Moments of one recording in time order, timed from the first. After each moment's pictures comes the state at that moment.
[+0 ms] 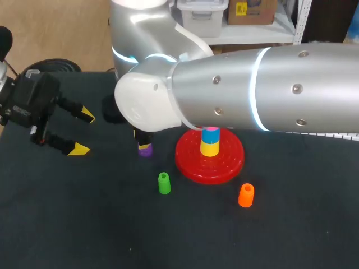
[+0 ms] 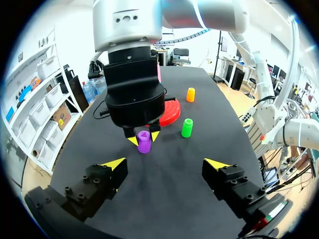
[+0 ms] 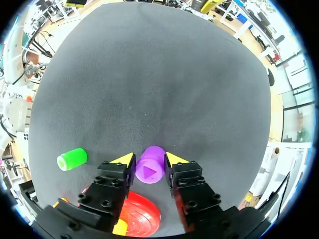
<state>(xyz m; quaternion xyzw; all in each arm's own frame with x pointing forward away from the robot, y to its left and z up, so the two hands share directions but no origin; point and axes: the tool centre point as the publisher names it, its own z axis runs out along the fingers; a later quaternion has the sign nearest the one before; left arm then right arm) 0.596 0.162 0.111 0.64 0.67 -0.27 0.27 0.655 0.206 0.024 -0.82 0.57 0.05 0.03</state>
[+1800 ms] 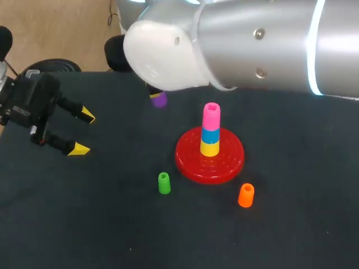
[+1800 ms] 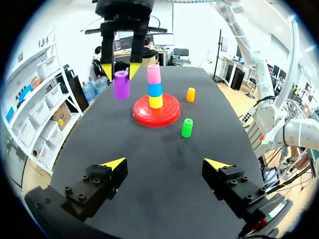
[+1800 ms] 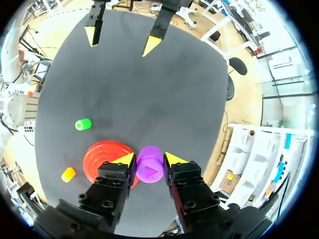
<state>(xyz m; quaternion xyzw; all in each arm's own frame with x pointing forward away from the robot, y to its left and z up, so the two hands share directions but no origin) 0.596 0.162 0.111 0.64 0.67 -0.27 0.27 0.693 0.165 0.166 -0.80 0.60 -0.06 0.07</state>
